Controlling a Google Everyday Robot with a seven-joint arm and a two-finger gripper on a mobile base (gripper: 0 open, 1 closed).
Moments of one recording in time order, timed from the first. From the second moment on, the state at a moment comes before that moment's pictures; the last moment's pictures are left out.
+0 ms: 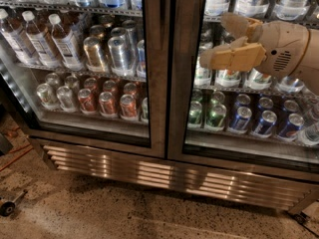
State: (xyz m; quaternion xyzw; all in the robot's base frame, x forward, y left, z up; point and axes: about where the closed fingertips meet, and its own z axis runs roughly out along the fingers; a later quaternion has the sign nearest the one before) arm 0.516 -0.103 1.037 -0.37 0.58 0.42 0.60
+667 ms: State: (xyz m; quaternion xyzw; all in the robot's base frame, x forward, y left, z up) arm 0.516 -0.103 1.037 -0.37 0.58 0.42 0.60
